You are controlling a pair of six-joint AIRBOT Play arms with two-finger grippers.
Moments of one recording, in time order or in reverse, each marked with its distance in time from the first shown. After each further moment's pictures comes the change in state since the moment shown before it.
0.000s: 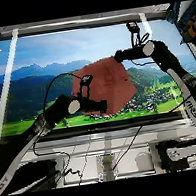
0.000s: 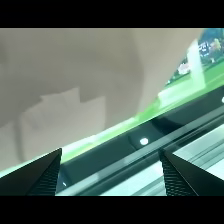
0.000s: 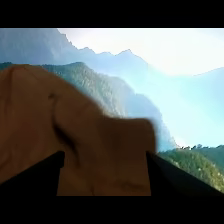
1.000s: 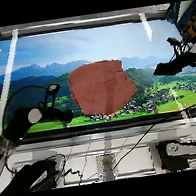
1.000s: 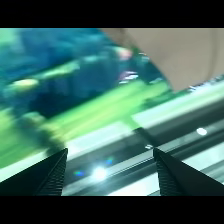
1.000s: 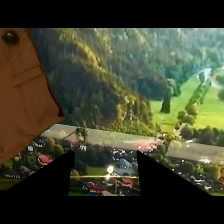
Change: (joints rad) left arm 0.392 0.318 -0.351 0.001 -0.150 0.406; right arm -0.505 0.122 -0.169 0.021 0.574 -0.212
